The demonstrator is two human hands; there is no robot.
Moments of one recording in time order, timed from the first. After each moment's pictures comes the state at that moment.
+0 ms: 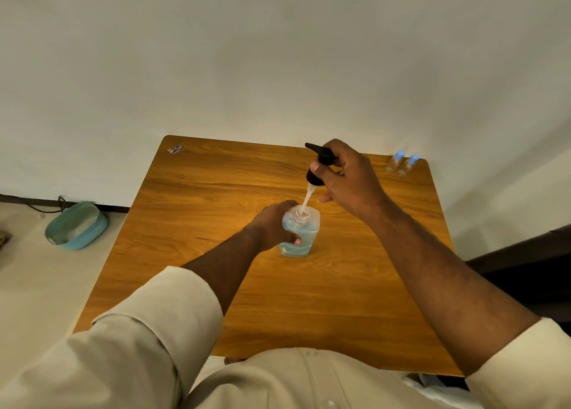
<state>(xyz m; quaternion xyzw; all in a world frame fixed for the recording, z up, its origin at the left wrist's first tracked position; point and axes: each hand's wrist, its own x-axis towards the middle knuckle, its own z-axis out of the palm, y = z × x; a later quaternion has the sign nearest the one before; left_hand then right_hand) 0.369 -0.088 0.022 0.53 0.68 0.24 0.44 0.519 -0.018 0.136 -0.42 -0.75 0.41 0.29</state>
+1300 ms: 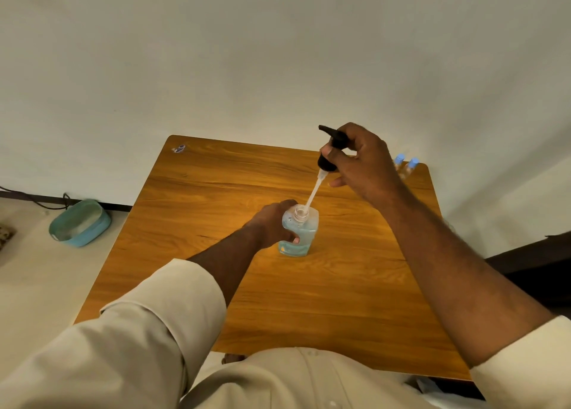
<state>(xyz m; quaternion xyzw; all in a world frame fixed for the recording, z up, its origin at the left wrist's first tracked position) 0.368 -0.086 0.011 0.54 0.69 0.23 0.42 0.530 -0.015 0.168 -0.43 -0.72 0.44 0.32</state>
